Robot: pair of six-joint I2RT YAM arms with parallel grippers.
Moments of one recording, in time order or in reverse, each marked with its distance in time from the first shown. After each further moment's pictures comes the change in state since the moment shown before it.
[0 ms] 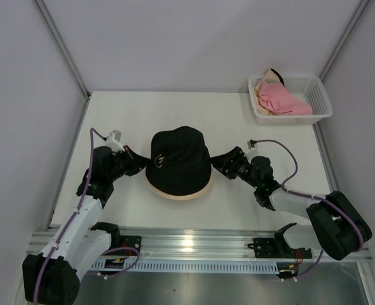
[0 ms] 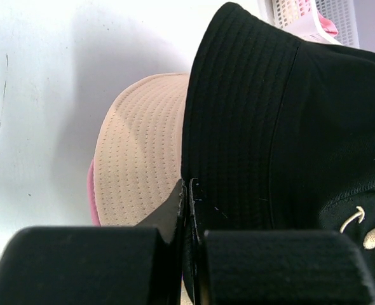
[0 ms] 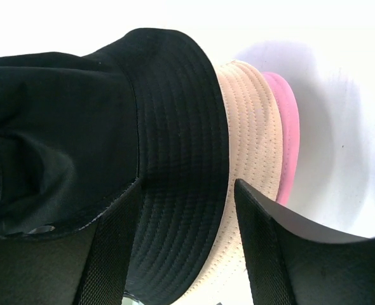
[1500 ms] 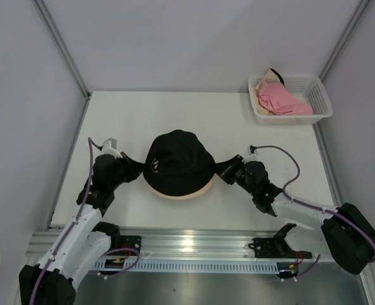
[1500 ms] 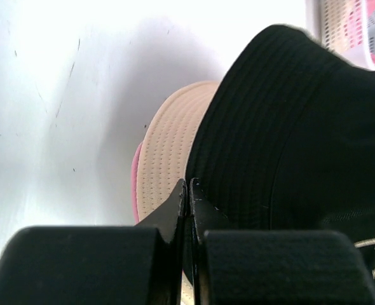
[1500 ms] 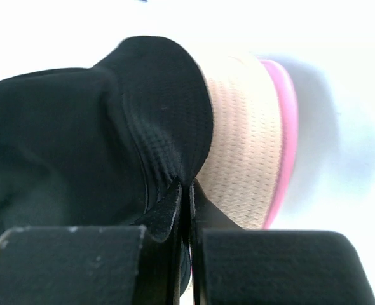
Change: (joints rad) left arm -0.056 -0.113 -0.055 -0.090 -0.253 -0.046; right arm 0.143 -0.126 0.005 -0.204 0.257 0.101
